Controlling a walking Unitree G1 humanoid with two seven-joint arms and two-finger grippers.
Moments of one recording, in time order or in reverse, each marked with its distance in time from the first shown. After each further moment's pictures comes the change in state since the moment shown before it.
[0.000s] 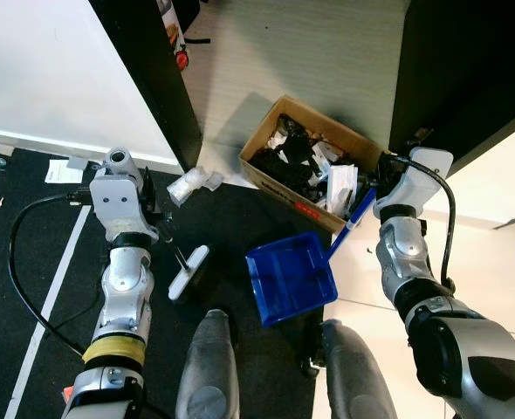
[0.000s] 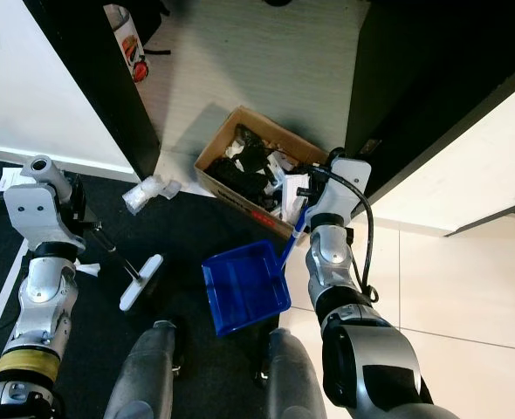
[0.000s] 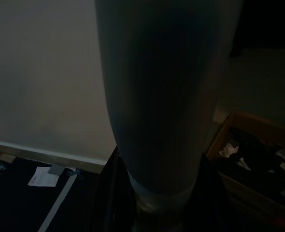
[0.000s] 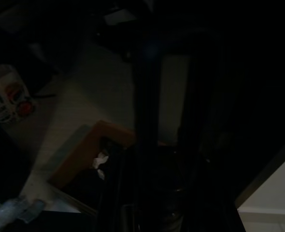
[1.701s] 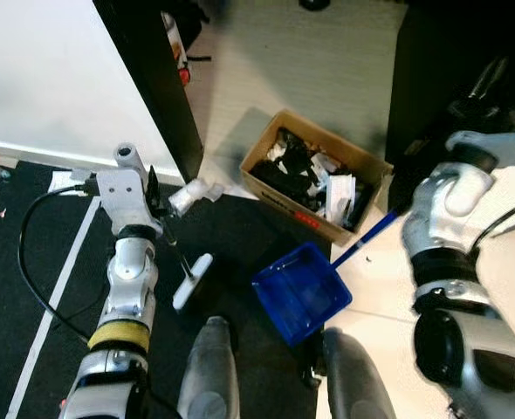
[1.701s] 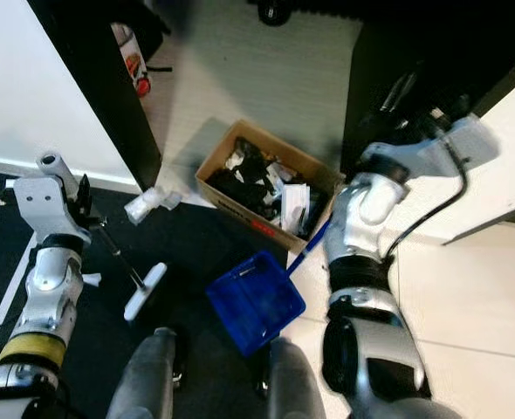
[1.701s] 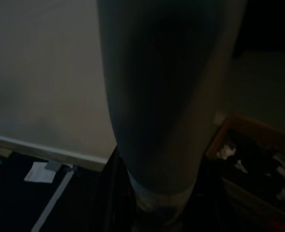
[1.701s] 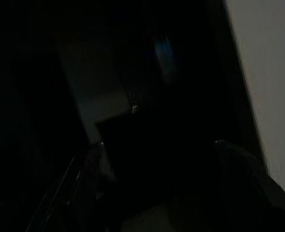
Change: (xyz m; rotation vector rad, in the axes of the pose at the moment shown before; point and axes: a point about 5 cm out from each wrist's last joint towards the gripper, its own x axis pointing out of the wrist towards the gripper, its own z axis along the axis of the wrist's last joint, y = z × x) left arm 0.017 -0.005 -0.010 -0.030 0.084 0.002; right arm 0.033 -0.067 0.149 0.254 -0.687 -0.332
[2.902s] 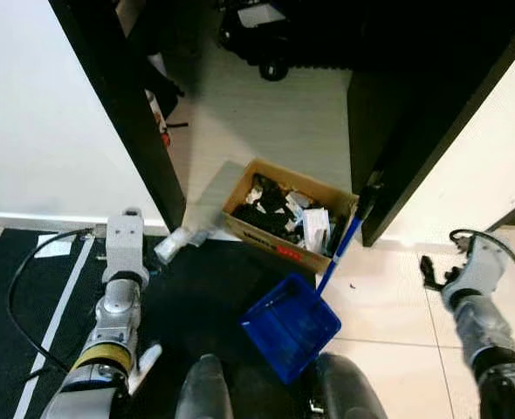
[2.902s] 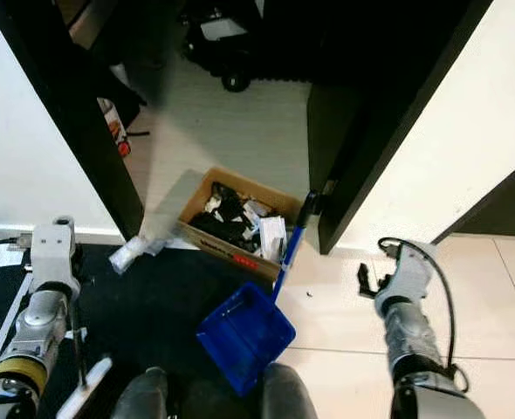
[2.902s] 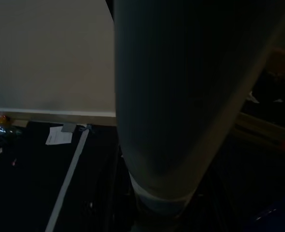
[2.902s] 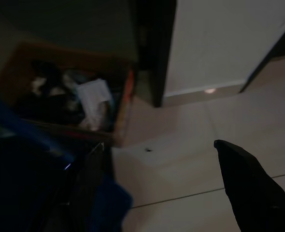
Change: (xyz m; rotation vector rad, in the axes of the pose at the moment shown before) left arm -0.047 0.033 -0.078 0.131 0.415 0.042; right arm -0.200 -0.163 -0.084 -0.388 1.273 0.123
